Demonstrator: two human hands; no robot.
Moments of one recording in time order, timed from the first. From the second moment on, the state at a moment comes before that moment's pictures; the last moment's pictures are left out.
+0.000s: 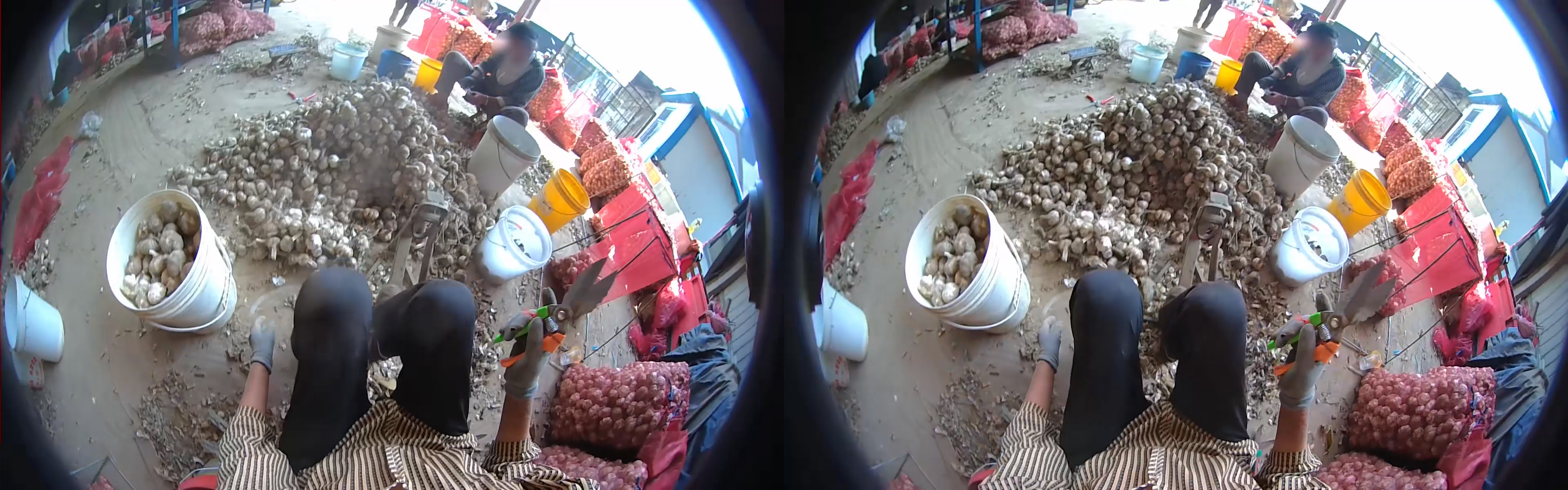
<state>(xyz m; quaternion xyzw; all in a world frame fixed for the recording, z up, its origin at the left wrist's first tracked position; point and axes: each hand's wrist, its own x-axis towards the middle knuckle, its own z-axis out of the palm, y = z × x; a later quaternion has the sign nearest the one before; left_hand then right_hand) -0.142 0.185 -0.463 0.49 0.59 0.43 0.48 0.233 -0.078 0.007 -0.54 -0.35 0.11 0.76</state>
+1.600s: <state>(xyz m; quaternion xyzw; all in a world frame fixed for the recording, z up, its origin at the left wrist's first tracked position) -0.011 0.280 -0.294 0.44 0.44 0.29 0.73 0.265 0.164 -0.289 -0.60 -0.62 0.47 0.18</state>
